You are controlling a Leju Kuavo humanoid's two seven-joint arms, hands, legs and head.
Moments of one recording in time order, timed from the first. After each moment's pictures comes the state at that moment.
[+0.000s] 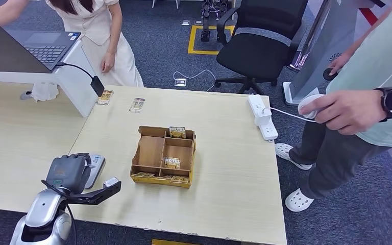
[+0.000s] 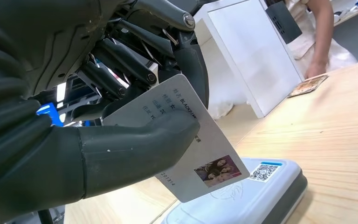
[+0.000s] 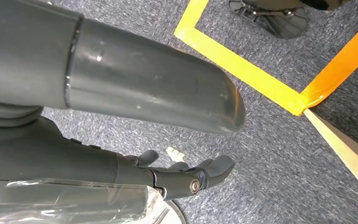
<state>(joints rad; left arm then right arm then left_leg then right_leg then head) 0.04 0.10 0.17 -1.68 -1.51 -0.02 0.00 0.24 0.29 -0.66 -1.16 1.41 0.34 -0.15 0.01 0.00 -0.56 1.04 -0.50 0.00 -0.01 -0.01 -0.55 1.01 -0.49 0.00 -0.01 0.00</state>
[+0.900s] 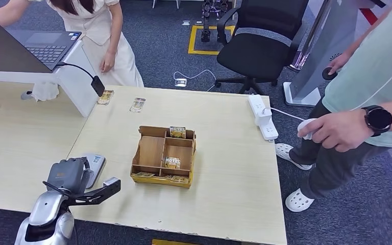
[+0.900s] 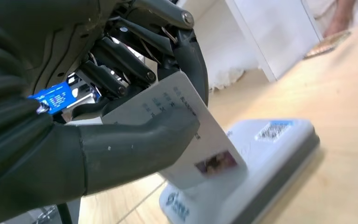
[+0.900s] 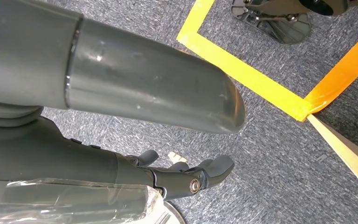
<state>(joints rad) 0.03 0.05 0.21 -1.64 -1.51 -0.10 0.04 0.24 0.29 -0.67 -1.16 1.41 0.36 -0.14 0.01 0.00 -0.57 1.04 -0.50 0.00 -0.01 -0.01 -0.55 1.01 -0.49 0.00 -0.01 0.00</state>
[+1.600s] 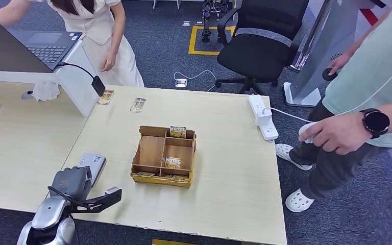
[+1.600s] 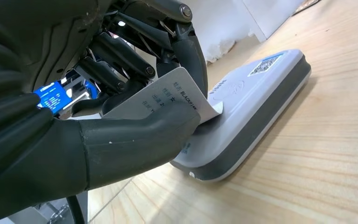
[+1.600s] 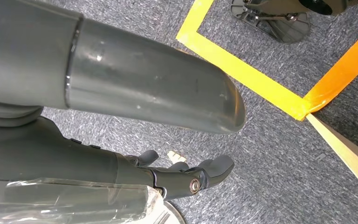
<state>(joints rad) 0.06 0.07 0.19 -1.60 -1.51 -0.16 0.07 0.24 0.29 -0.67 -1.16 1.41 0.36 -0.14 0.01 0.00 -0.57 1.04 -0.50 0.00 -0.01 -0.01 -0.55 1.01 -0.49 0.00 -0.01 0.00</state>
